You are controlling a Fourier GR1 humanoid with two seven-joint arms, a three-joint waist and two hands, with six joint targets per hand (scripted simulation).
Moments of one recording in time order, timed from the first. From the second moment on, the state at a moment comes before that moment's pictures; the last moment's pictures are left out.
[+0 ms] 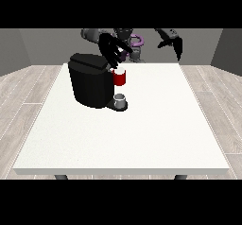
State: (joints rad) left arm -0.37 0.07 0.09 -1.40 -0.11 -0.29 -0.12; right arm -0.91 -0.35 -0.10 -1.14 0.21 -0.05 0.45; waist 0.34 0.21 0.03
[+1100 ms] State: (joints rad) left arm -0.53 0.08 0.05 -1.42 -0.09 -0.35 -0.10; right arm -1.17 -0.29 -0.13 -1.12 0.19 -0.05 0.27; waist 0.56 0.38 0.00
